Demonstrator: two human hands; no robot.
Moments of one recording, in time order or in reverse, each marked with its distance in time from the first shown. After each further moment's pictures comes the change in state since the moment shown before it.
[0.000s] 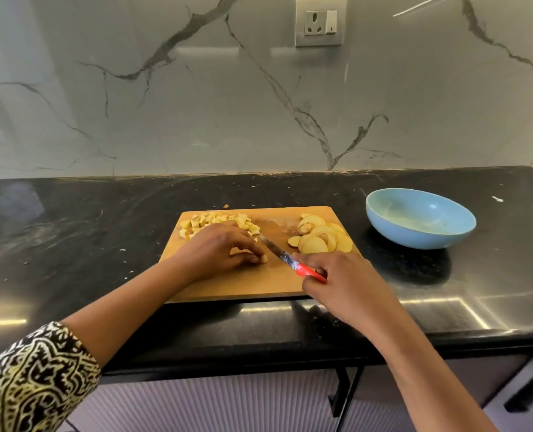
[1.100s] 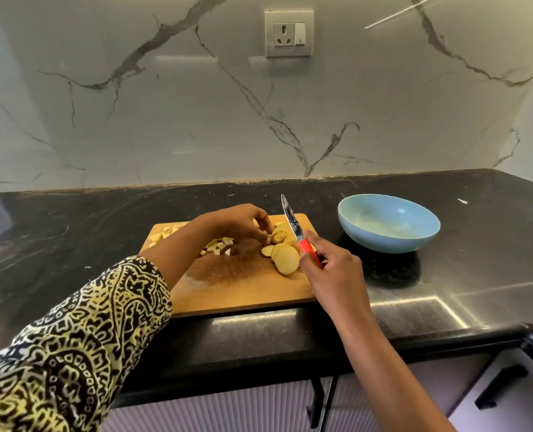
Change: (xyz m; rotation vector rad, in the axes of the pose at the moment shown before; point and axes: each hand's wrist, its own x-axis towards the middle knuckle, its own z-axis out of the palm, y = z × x) left_hand 0.128 0.003 0.018 -0.325 -0.403 -0.343; right_hand 0.019 0.041 0.015 0.384 0.419 0.197
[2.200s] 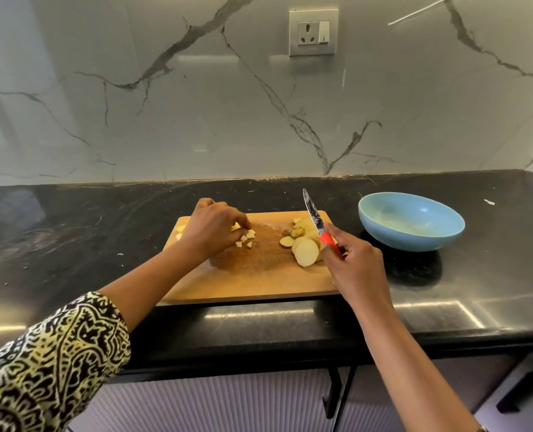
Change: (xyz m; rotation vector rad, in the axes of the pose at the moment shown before) left_hand -0.080 -0.048 0.007 0.615 0.622 0.074; right_hand 0.005 0.005 0.004 -0.001 0.055 -0.059
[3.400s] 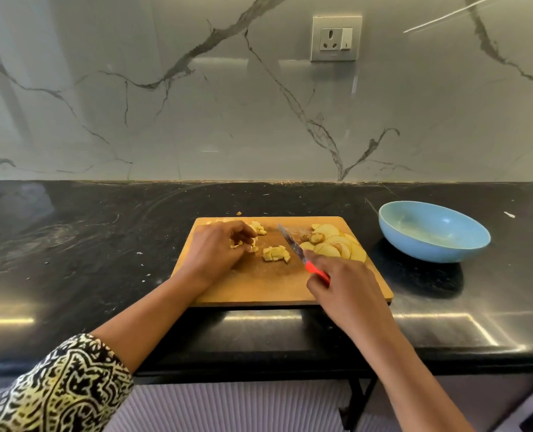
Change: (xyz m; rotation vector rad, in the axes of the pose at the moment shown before) left_hand -0.048 -0.004 -0.008 -0.486 0.071 -0.217; right_hand -0.028 -0.055 0.011 -0.384 -0.247 -0.235
